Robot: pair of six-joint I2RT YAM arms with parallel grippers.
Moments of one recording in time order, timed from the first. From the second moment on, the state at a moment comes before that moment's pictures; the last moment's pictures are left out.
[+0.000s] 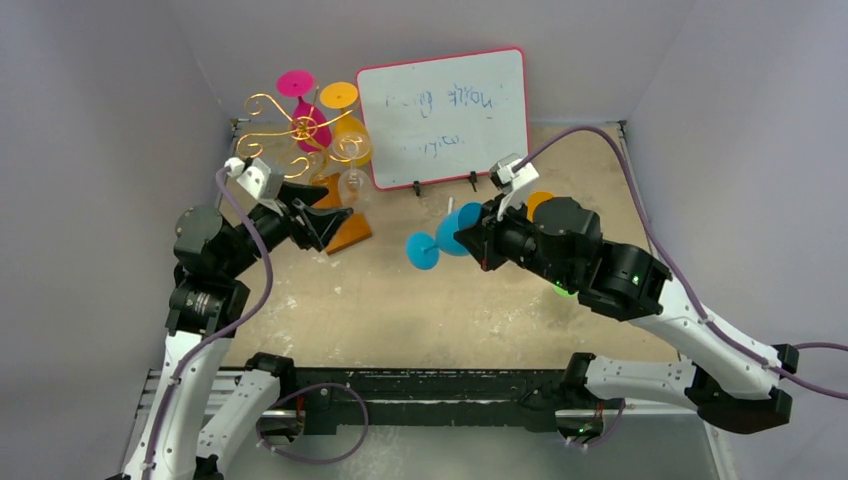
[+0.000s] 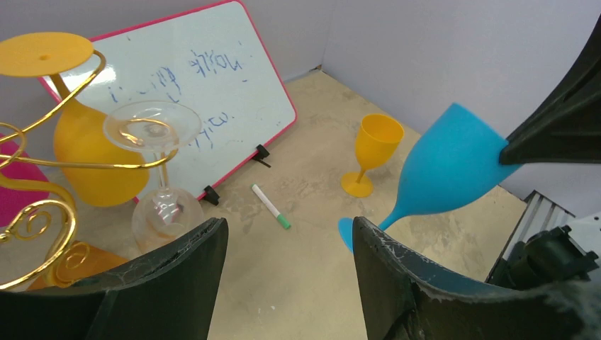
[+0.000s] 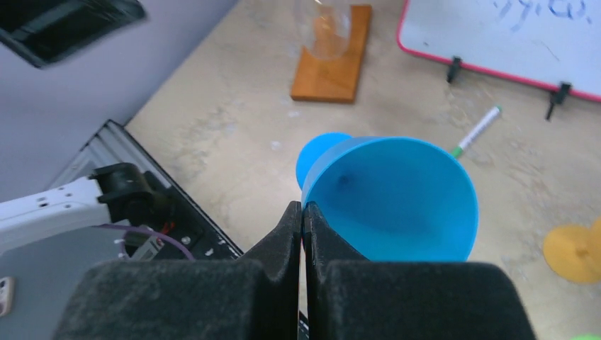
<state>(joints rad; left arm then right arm) -0.18 0.71 1.01 -0.23 0.58 -0.22 1.05 1.01 1.36 -0.70 0.28 0.38</state>
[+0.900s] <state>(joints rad) -0.18 0.58 0.95 -0.68 1.02 0.84 1.02 1.17 1.62 -0.58 -0.21 0.30</state>
